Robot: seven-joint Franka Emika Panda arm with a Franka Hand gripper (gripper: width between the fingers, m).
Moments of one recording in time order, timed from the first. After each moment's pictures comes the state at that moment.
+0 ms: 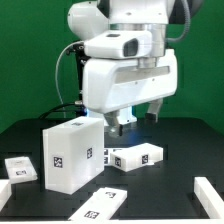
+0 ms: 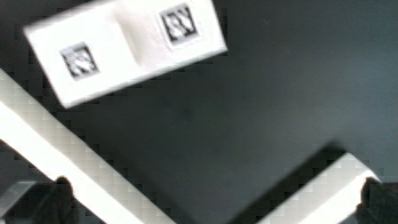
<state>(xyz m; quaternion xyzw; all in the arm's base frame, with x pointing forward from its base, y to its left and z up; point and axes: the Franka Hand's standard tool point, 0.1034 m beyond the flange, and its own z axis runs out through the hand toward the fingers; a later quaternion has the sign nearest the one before) 0.566 0.017 0.138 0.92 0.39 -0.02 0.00</state>
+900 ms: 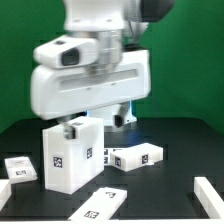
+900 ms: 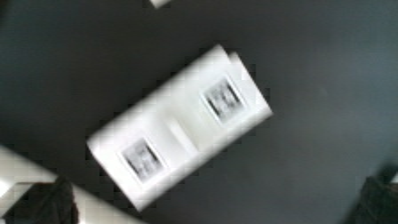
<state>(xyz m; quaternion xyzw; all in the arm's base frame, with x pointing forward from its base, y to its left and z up) 0.557 -0.062 0.127 0.96 0.26 -0.08 -0.02</state>
